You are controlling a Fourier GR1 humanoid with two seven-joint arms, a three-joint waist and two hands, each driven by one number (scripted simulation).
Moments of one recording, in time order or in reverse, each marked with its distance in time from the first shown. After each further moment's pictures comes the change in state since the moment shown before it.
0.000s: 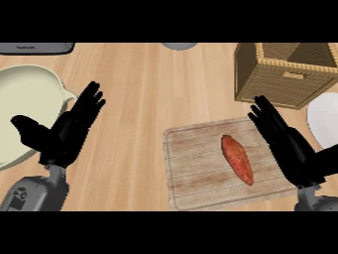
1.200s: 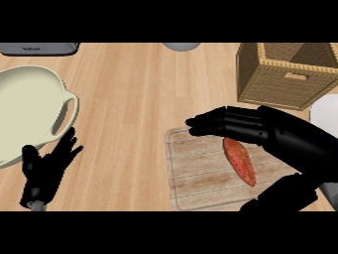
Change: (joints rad) left arm 0.248 0.080 0.027 0.143 -0.069 0.017 -0.013; right arm -0.418 -0.206 0.134 -0.249 0.305 0.494 -0.020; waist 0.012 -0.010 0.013
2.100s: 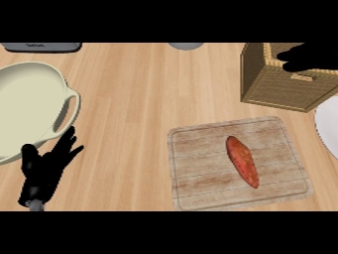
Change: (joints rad) left arm -0.006 0.006 0.008 0.000 -0.009 -0.025 0.004; right arm -0.407 -0.460 -0.157 0.245 -0.082 0.584 -0.039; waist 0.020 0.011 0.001
